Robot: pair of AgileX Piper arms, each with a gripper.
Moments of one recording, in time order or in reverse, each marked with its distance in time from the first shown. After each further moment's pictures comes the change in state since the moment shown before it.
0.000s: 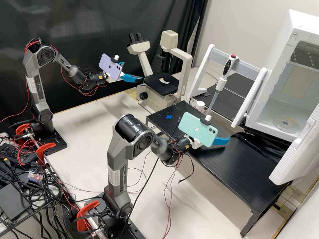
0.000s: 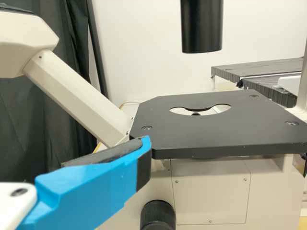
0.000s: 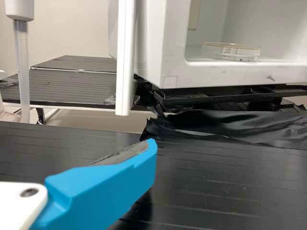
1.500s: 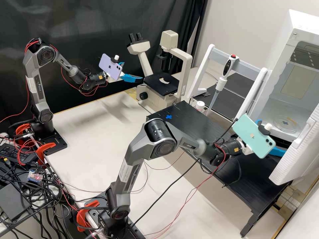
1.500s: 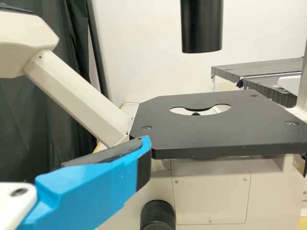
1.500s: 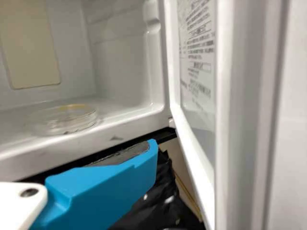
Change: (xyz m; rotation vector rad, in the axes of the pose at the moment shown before) left arm 0.000 0.000 0.000 0.000 0.000 0.000; right arm 0.109 0.151 0.064 0.146 -0.135 0.315
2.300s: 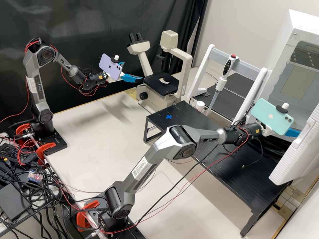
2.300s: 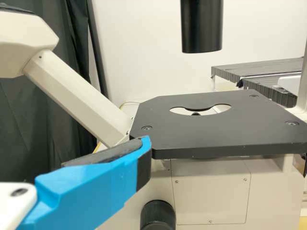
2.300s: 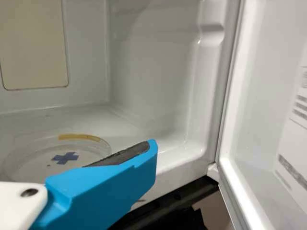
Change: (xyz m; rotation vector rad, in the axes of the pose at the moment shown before) left arm 0.000 0.000 0.000 0.000 0.000 0.000; right arm 0.102 -0.028 -0.032 -0.135 0.021 -0.082
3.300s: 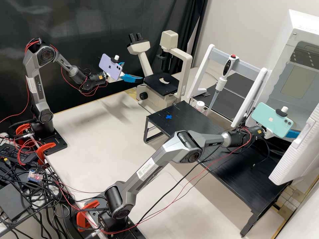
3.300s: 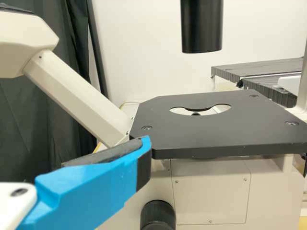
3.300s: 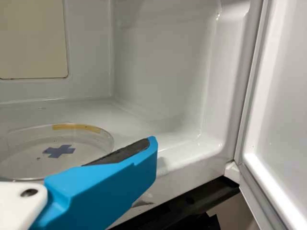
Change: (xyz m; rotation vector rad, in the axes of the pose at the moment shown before) left arm 0.000 0.000 0.000 0.000 0.000 0.000; right arm 0.021 -0.023 0.014 0.014 0.016 -0.091
